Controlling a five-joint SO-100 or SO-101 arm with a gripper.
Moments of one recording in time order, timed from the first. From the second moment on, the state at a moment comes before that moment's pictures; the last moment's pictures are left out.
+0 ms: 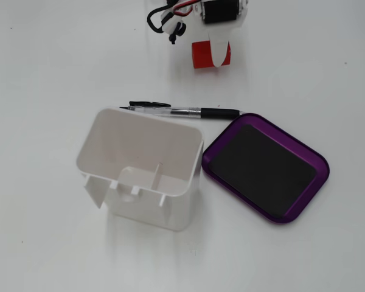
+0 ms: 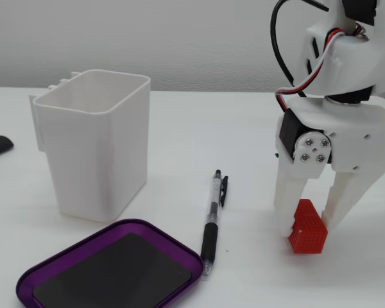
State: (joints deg) arm -11.0 111.6 125.8 59.5 4.3
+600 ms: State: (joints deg) arm -11.0 113.7 121.9 65.0 2.8
